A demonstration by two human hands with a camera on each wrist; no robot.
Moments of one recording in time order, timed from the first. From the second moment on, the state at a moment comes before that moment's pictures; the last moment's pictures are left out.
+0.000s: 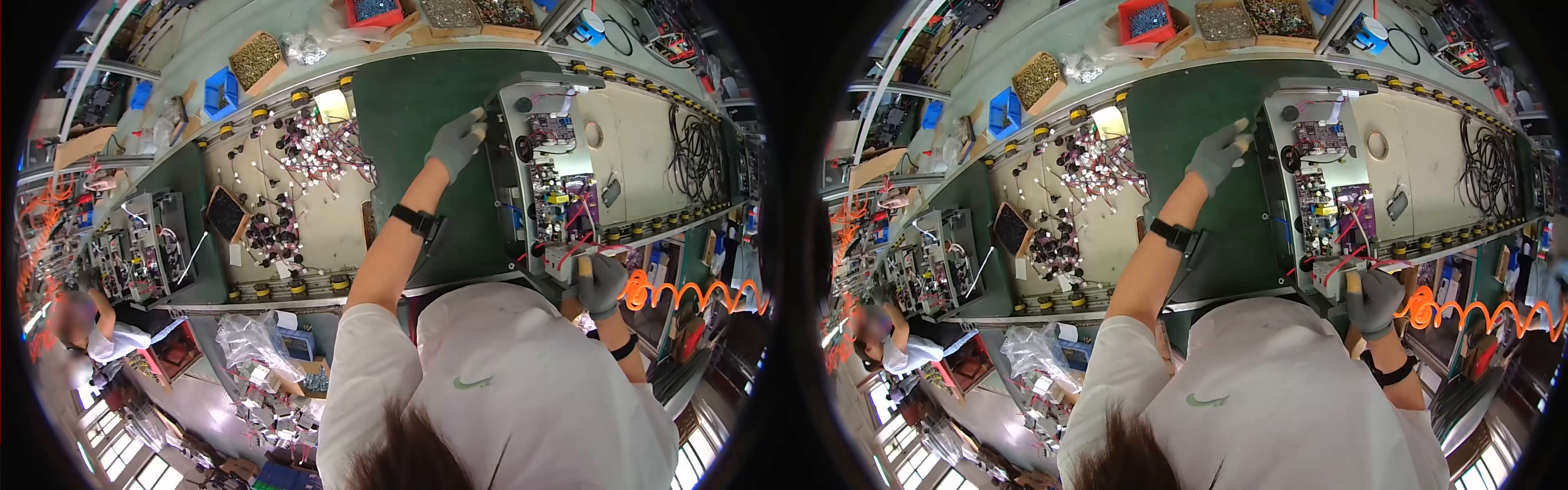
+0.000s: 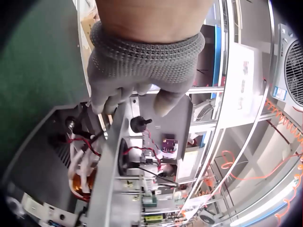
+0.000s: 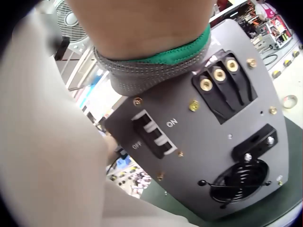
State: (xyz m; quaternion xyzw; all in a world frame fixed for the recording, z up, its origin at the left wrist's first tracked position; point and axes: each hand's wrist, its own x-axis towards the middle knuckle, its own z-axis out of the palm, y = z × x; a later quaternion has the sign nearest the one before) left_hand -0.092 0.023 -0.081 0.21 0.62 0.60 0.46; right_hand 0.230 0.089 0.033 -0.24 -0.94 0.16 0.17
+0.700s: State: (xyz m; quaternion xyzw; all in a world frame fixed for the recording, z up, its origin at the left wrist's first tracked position) left_hand -0.224 -0.162 -0.215 0.06 0.97 0.08 0.22; right_hand 0.373 0.241 0.008 -0.45 -0.86 0.14 0.21
